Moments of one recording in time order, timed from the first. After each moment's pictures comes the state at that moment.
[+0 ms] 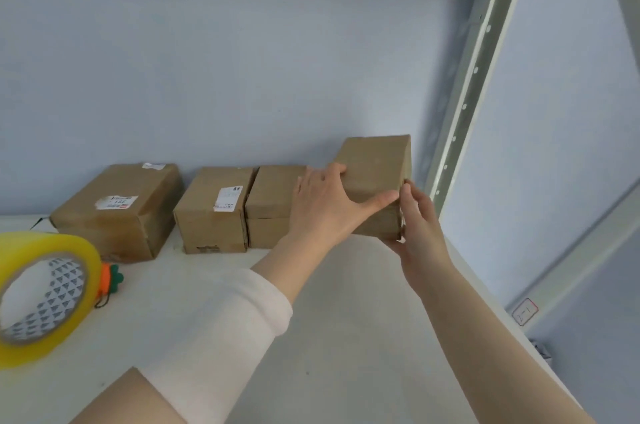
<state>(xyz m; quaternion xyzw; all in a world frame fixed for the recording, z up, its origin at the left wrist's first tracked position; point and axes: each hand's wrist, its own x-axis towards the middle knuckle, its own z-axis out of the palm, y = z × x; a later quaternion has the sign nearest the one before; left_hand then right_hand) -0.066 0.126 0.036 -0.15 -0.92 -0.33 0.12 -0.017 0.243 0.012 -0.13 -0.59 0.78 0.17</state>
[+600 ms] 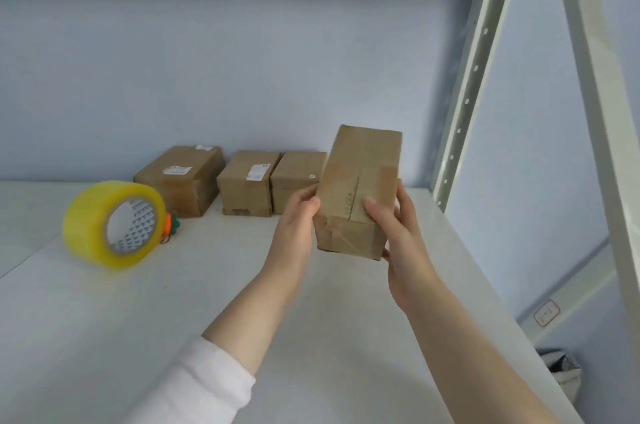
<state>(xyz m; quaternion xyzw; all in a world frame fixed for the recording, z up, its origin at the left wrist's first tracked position) 0.058 0.082 0.015 -0.05 -0.66 -0.75 0.03 0.077 0.214 0.013 0.02 -0.60 0.79 0.10</state>
